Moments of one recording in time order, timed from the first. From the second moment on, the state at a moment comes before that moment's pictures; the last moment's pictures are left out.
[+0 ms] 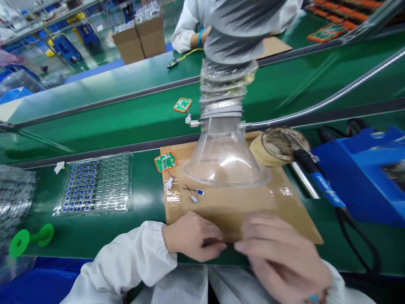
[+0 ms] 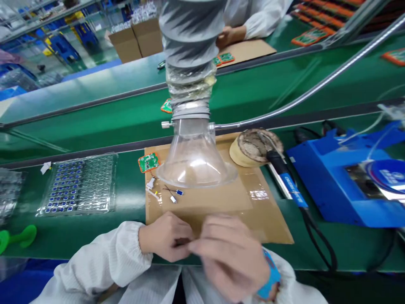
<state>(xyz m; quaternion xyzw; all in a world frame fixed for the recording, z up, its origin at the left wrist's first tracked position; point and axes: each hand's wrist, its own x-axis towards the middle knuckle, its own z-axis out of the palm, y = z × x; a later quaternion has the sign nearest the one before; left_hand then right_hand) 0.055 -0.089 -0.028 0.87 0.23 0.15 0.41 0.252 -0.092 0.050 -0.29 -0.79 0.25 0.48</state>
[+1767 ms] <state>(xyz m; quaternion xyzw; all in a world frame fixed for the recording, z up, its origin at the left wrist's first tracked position) -0.031 -0.067 0.061 0.51 0.43 0.27 0.70 0.299 -0.090 -0.009 -0.60 -0.21 0.28 0.72</state>
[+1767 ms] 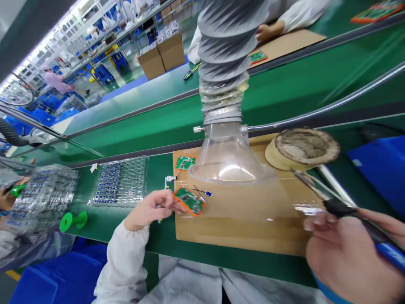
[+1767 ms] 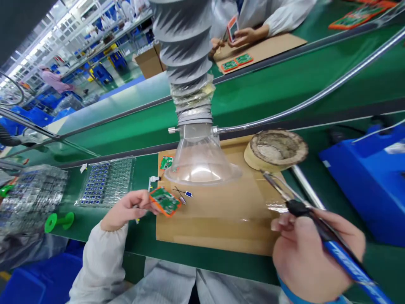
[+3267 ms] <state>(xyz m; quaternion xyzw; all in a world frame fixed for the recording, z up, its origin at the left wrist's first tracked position) 0.050 -0.061 0.004 0.63 0.52 0.22 0.54 0.256 -0.110 -0.038 -0.53 -0.55 0.37 0.53</state>
